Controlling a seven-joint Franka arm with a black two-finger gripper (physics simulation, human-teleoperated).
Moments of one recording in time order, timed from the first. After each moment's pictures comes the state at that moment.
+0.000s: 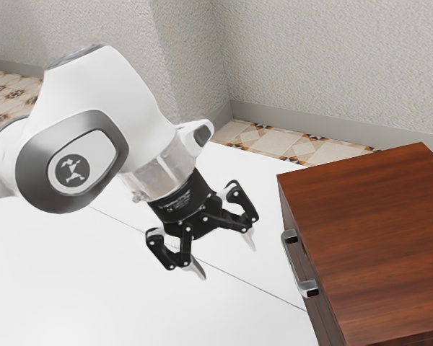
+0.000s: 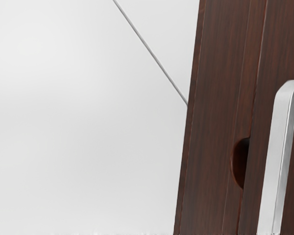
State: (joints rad) arm -0.05 -0.34 -0.17 -2.03 -0.30 1.92 -1.03
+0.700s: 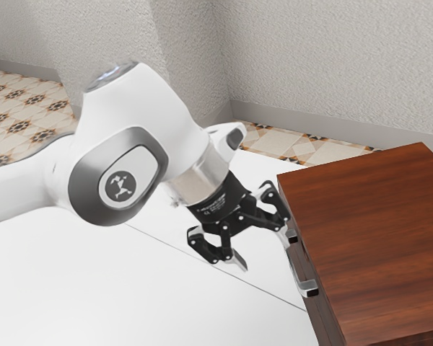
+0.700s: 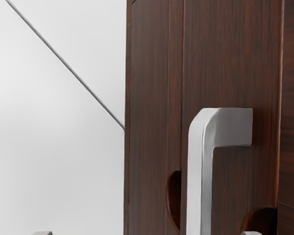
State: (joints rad) arm -0.06 -0.24 -0.19 -2.02 -0.31 2.11 -0.94
